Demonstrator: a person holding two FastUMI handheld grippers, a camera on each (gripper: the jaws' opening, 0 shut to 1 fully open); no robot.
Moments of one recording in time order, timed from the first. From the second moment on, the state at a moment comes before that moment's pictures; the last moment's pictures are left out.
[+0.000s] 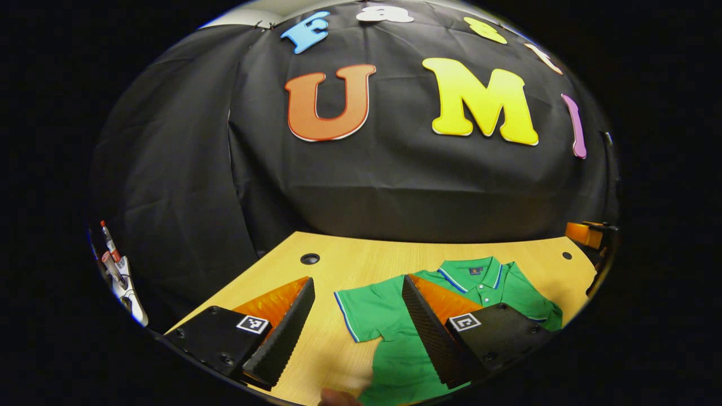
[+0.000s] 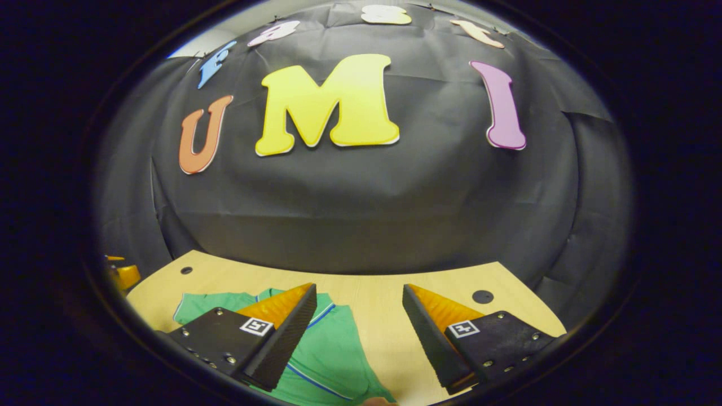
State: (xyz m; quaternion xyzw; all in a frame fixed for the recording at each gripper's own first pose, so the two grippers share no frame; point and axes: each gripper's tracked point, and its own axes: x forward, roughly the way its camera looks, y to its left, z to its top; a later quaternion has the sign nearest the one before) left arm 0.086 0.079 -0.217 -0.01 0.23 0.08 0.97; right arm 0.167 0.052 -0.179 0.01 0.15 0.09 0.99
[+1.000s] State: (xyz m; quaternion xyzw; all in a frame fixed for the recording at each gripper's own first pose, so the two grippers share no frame) left arm 0.193 0.131 -0.366 -0.02 0.35 0.13 0.93; right arm 0.073 -0.029 -0.156 0.01 0.15 0.04 0.99
